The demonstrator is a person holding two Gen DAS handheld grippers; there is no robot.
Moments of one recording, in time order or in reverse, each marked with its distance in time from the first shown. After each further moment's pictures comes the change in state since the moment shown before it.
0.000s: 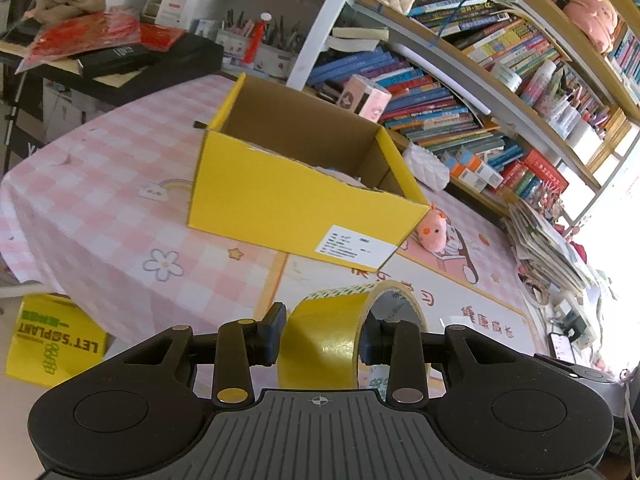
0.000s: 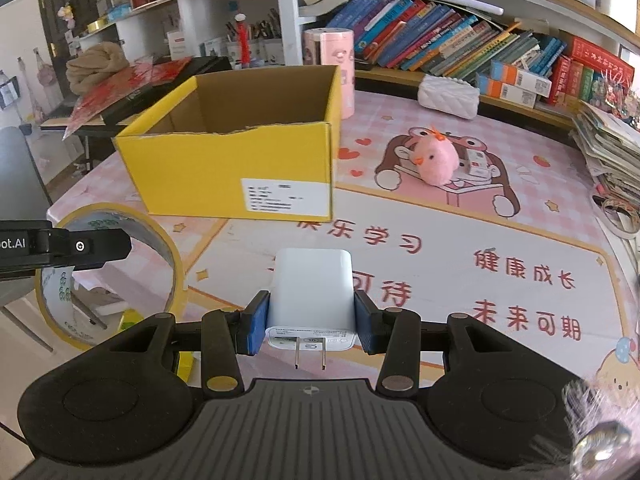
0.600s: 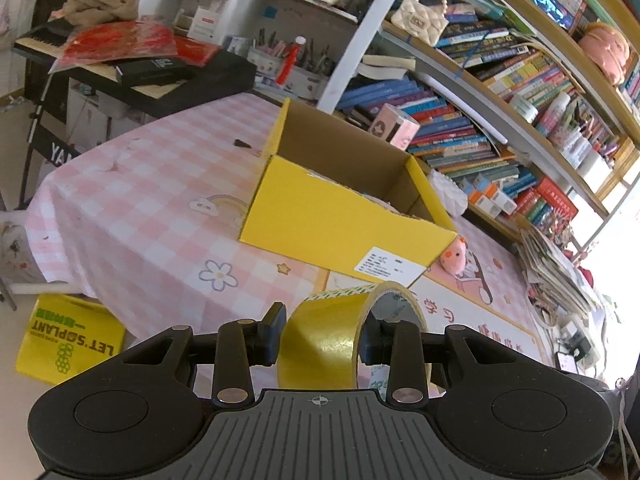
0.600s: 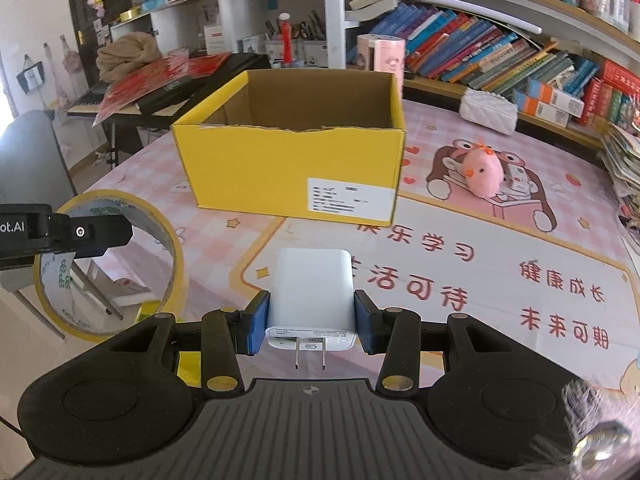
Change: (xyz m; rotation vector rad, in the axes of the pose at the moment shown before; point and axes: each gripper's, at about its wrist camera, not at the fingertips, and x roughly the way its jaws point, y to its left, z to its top) left arm -0.030 0.036 0.001 -0.050 -0.059 0.026; right arm 0.000 0.050 -0.001 -0.070 -0.003 0.047
